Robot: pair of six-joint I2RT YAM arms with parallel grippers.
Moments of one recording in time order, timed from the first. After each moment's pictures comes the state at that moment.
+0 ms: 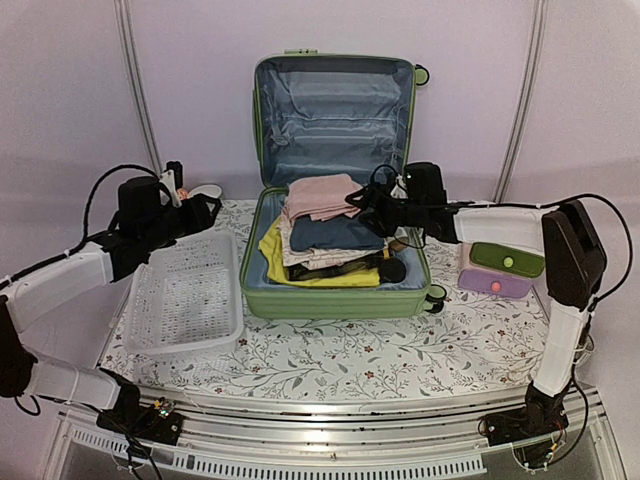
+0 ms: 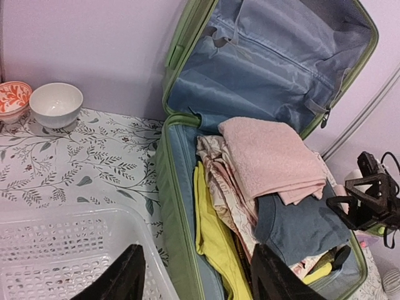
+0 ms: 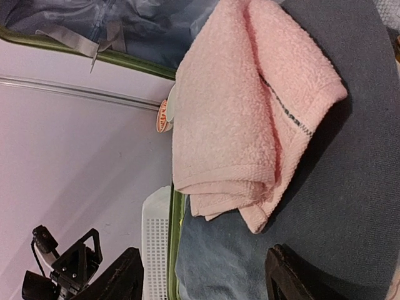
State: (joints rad) left arm -0.35 1.21 0.85 0.08 0.00 -0.44; right arm 0.56 1.91 1.39 0.18 -0.33 1.08
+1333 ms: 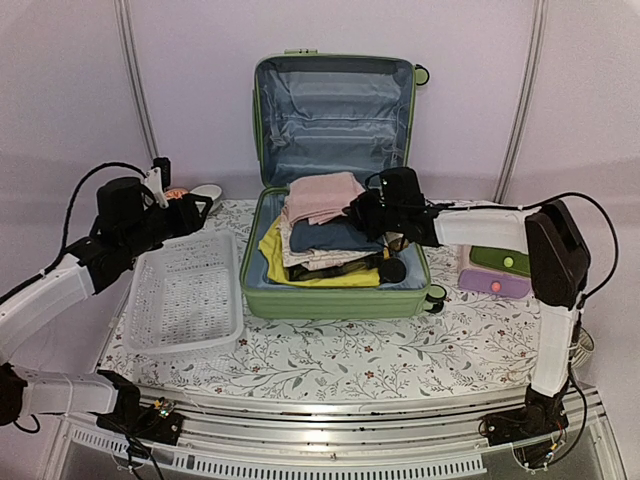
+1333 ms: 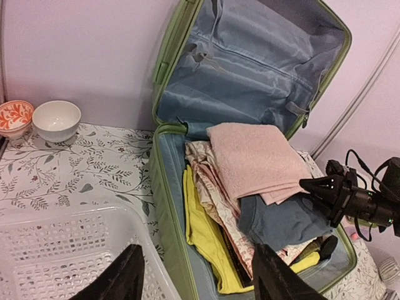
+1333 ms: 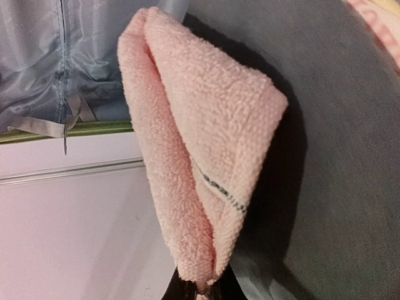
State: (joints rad) left arm -0.37 1.04 0.83 -0.02 0.00 -0.40; right arm 0.65 2.03 1.53 0.12 -0.06 1.48
